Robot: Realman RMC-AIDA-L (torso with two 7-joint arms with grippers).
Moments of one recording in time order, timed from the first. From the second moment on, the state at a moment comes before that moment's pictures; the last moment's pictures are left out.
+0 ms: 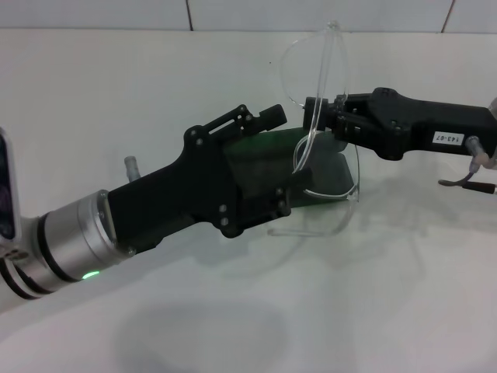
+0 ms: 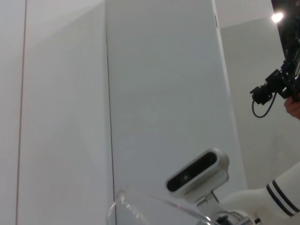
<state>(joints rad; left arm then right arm) -0.50 -2.11 1.36 0.23 1.01 1.76 -0.60 0.61 2.02 -1.04 -0.53 -1.44 -1.69 1.53</state>
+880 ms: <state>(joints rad) -0.50 -2.10 1.36 0.24 0.96 1.81 -0.45 0.67 2.01 -1.10 -0.54 -1.59 -1.66 1.59</state>
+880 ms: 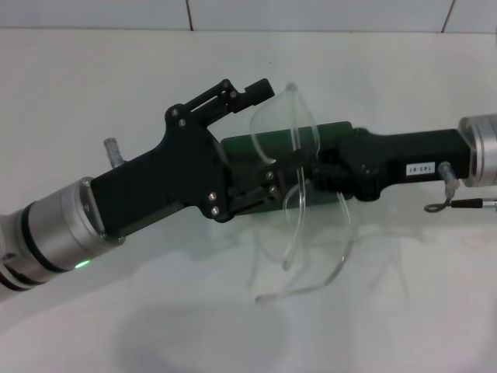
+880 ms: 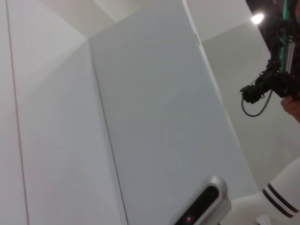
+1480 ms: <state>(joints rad) -0.52 -2.11 1.40 0.23 0.97 1.81 -0.41 0.75 2.01 -1.11 -0.53 -1.66 -1.72 1.66</state>
